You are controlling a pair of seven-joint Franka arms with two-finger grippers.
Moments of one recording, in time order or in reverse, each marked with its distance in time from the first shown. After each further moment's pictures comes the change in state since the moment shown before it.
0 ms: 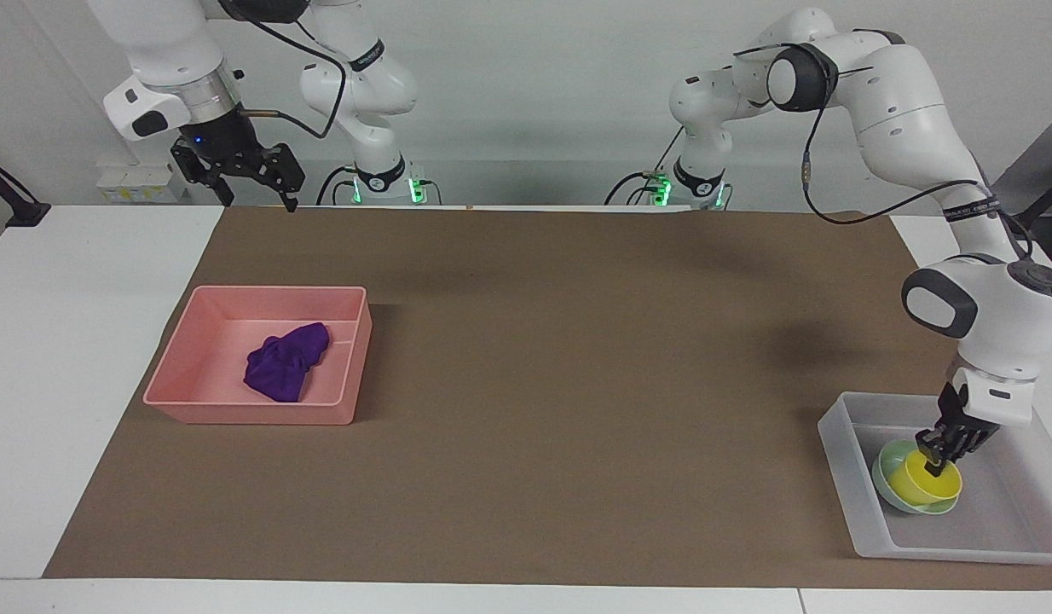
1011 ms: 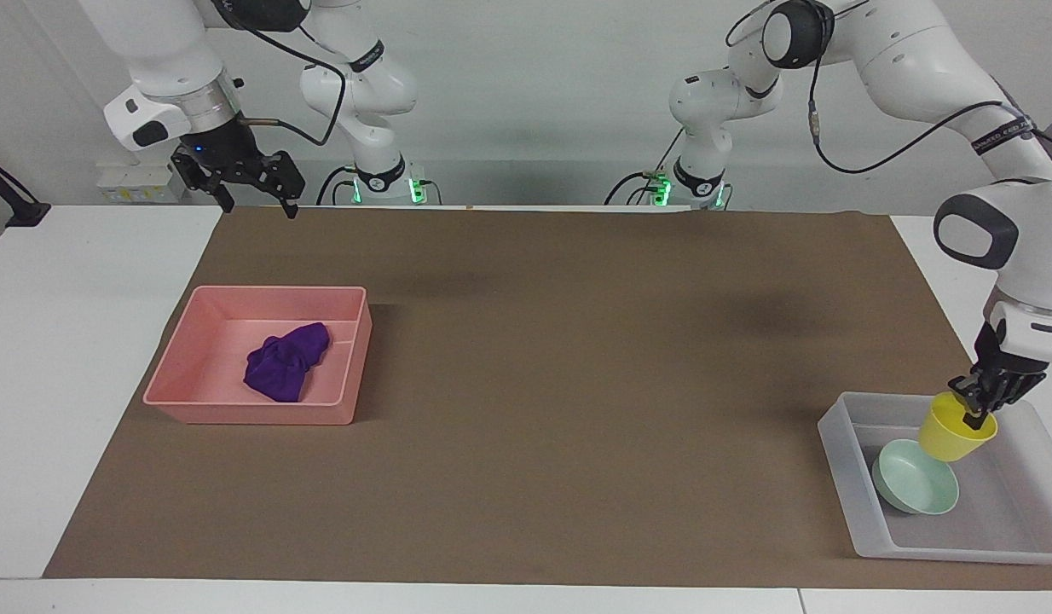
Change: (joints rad) left arm -0.004 -0.166 0.009 0.001 0.084 -0.171 -0.002; right arm 0.000 0.022 0.000 0.006 0.000 0.002 0.001
